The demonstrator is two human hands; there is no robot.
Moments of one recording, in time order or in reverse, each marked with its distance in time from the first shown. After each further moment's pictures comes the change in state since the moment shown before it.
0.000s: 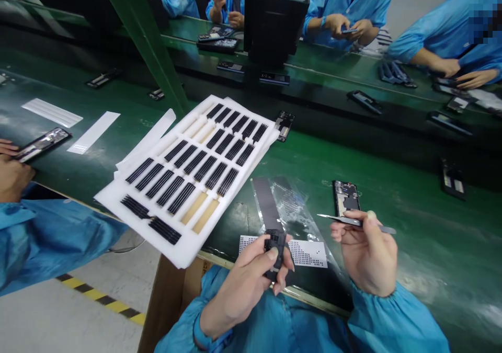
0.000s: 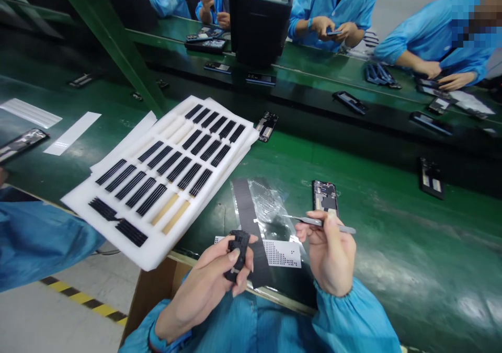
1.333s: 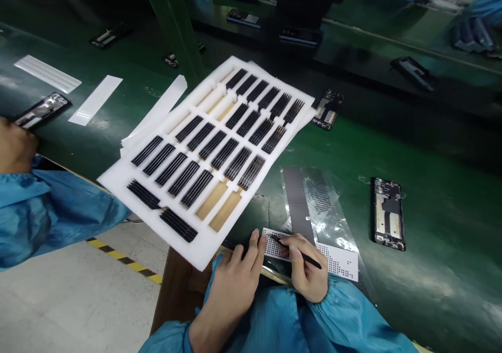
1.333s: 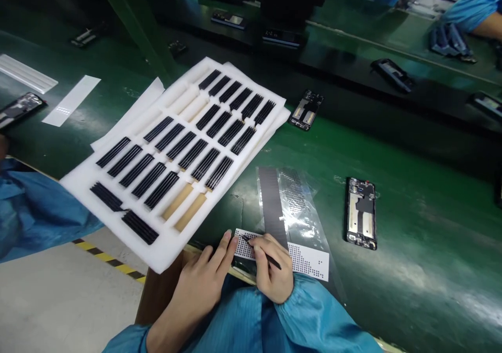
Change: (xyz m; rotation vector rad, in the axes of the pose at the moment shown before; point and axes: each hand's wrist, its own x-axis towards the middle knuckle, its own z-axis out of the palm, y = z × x) left_hand -0.028 -0.034 -0.080 2.419 0.277 0.441; right_hand -0.066 0.094 0.052 -0.627 -0.491 -0.374
